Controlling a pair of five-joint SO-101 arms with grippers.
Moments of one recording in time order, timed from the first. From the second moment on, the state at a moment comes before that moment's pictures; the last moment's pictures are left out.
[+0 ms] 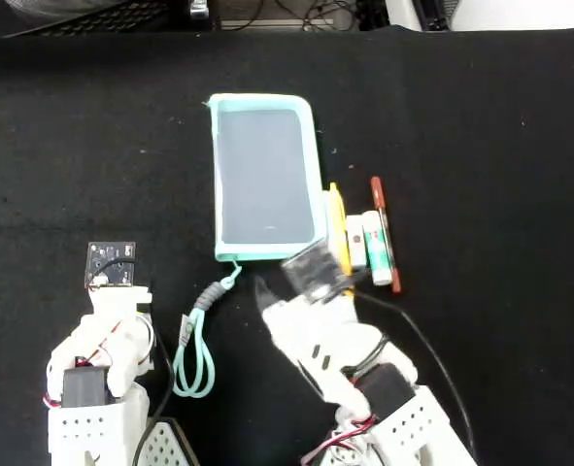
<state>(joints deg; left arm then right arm) -9.2 -103.9 96.5 73.5 -4.6 -33.9 -97.6 94.0 41.3 -9.1</state>
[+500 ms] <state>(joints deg) -9.2 -103.9 96.5 73.5 -4.6 -35.8 -54.7 66.2 39.6 -19.9</state>
